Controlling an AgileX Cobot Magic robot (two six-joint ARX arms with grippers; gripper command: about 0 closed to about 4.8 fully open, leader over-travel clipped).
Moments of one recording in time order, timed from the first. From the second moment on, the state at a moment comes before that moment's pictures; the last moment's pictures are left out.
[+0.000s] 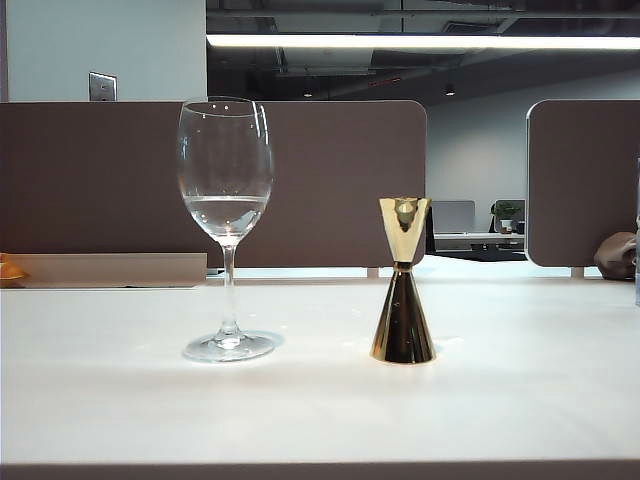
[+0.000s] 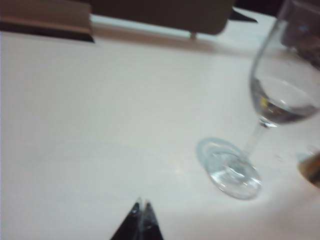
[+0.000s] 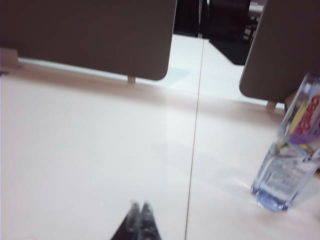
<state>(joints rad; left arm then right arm) 0.07 0.00 0.02 -0.18 0.41 -0.13 0.10 0.70 0.29 0.35 -0.08 -0.13</state>
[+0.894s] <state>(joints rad) 0.21 0.01 0.01 -0.14 0.43 -0.13 0.10 0.71 0.22 0.40 -0.11 -0.12</state>
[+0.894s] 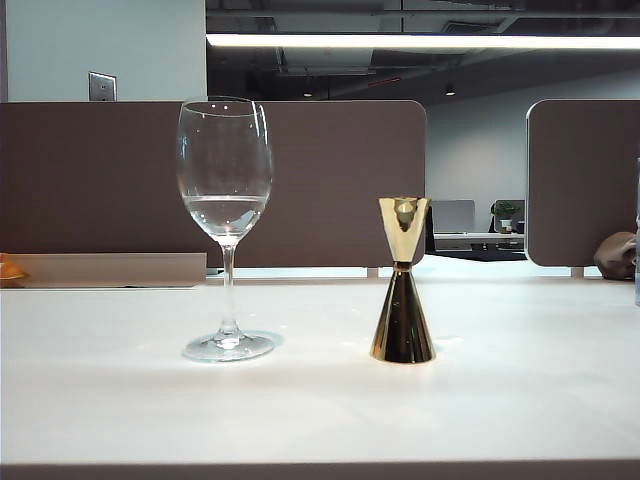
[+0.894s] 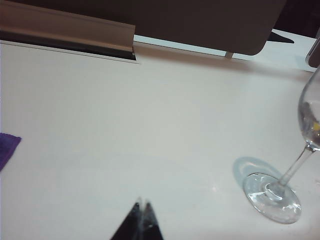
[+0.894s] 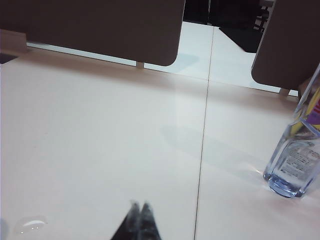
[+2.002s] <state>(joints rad) -0.01 0.01 0.01 -0.14 0.42 -0.13 0.10 0.71 0.22 0.40 -0.11 -0.12</state>
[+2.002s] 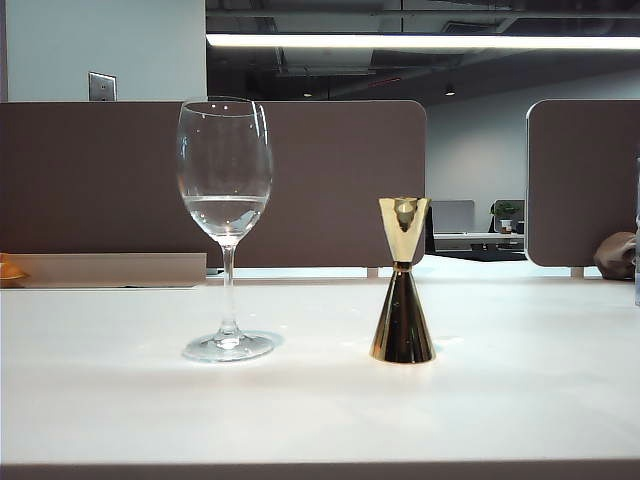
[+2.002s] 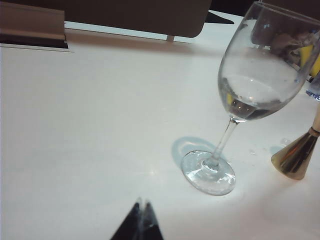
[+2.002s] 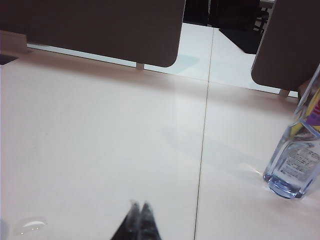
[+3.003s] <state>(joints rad) -0.01 0.01 0.01 -0.14 0.42 -0.13 0.10 0.18 0.18 0.01 -0.05 -0.14</state>
